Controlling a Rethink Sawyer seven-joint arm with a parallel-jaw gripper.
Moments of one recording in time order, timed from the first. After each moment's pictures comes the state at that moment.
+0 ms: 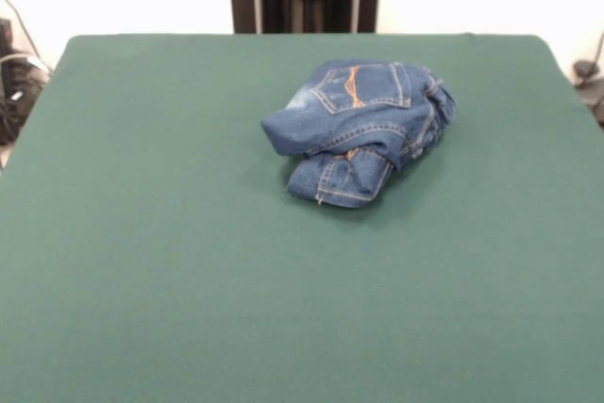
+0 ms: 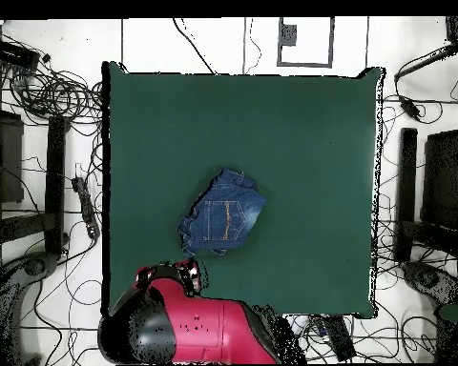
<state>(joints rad) 0.02 -1.14 -0.02 2.17 0.00 0.44 1.57</state>
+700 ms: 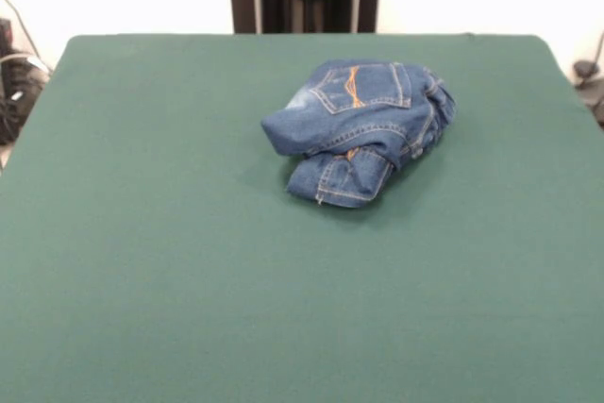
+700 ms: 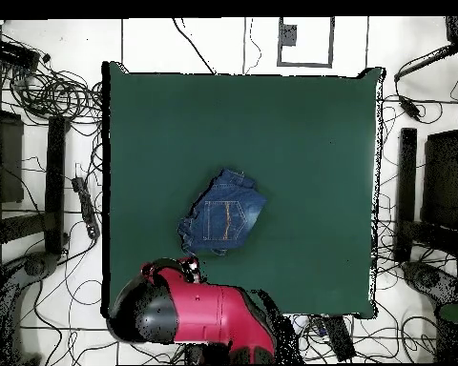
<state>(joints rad) 0.03 -1.01 -0.03 2.15 0.02 0.41 1.57</state>
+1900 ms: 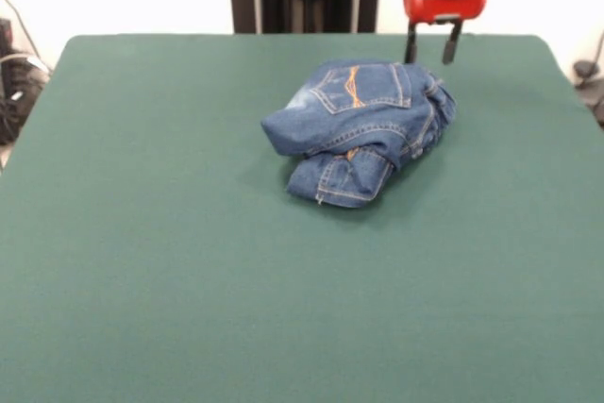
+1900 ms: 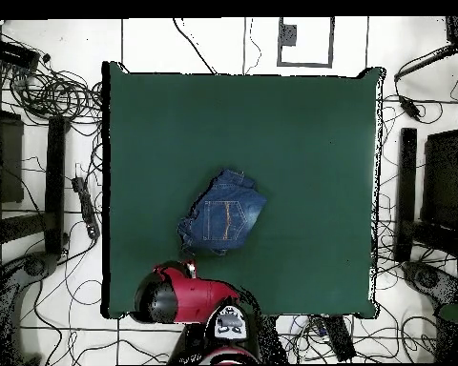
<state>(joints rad) 0.09 -0.56 -0.03 2.14 0.07 -0.01 1.57</state>
